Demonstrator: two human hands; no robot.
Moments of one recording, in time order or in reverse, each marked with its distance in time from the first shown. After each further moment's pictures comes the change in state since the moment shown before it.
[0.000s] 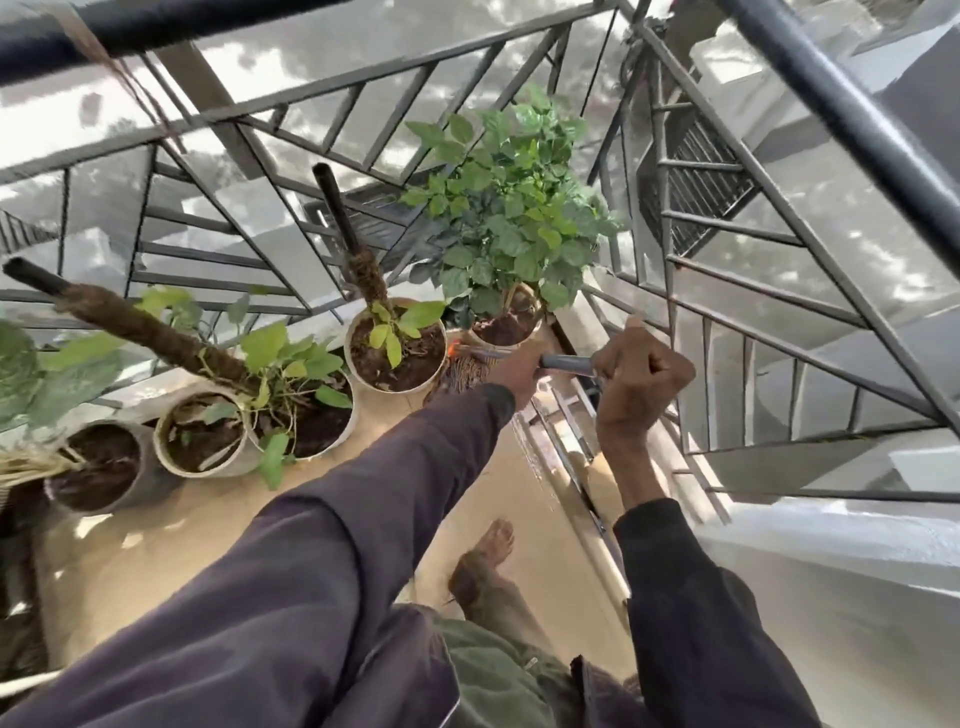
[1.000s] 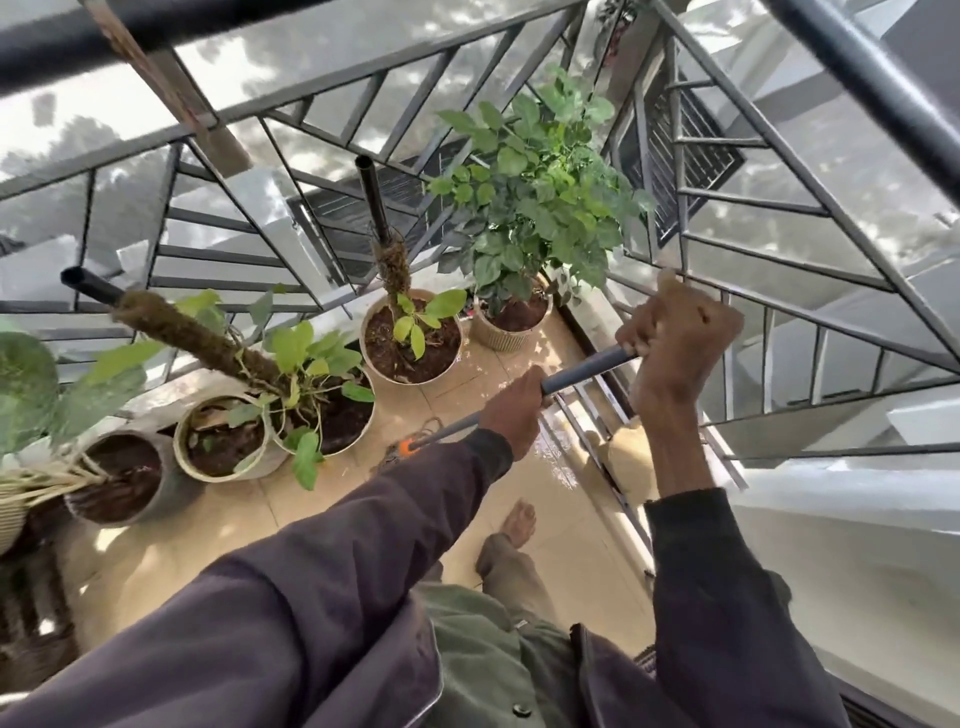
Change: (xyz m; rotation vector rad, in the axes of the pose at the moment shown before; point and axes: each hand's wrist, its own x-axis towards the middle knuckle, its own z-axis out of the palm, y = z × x) left_hand -0.097 -0.069 -0.019 0.122 0.049 0.143; right_hand -0.030 -0.055 0.047 0.081 -0.011 0.164
